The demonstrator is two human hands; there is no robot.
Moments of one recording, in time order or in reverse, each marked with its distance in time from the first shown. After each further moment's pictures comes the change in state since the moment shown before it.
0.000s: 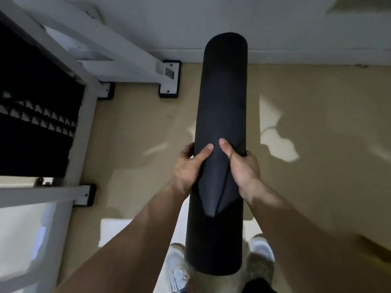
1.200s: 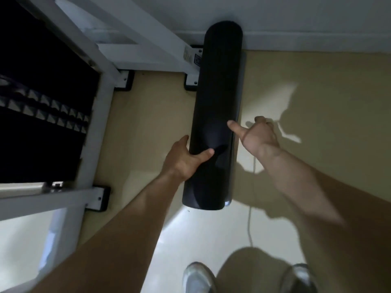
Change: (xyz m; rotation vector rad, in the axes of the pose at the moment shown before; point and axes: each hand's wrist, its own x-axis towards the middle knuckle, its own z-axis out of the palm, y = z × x) left_hand 0.080 0.016 -0.106 0.689 0.152 -0.036; right_hand 0.106 -0.045 0.105 -0.686 0.031 -0.183
